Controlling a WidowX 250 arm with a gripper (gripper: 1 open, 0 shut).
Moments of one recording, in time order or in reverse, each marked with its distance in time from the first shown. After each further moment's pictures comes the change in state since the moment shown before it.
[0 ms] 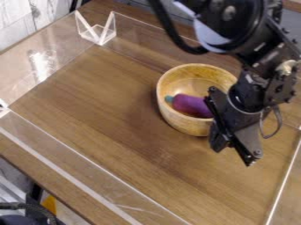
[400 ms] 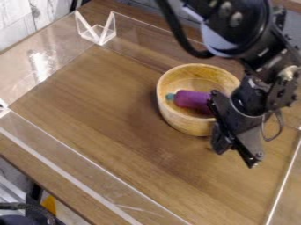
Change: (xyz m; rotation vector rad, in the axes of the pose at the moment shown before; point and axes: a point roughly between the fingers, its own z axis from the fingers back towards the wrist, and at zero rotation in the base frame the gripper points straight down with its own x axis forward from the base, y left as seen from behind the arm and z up) arm 0.005 -0.002 -0.008 -0.001 0.001 0.010
